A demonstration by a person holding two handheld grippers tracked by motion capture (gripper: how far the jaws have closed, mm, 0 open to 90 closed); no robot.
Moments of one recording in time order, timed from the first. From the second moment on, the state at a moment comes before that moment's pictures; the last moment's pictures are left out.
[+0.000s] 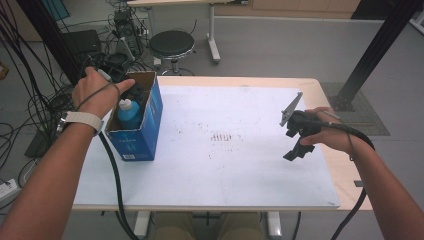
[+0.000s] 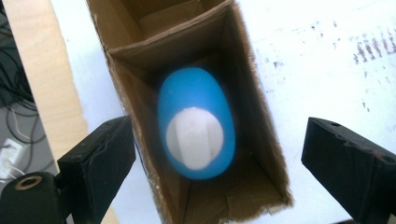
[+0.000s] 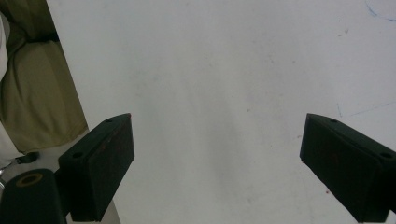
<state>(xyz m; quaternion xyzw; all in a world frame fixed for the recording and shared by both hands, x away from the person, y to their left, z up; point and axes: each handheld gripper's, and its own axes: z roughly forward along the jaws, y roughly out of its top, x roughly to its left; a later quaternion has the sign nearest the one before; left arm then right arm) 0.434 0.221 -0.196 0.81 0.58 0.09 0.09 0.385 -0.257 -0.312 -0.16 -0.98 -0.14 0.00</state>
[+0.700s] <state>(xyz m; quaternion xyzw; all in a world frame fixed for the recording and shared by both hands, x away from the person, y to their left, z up) 0.419 0.184 -0.156 0.88 0.46 0.08 0.13 0.386 -0.258 -0.305 -0.16 -0.98 -0.13 0.00</state>
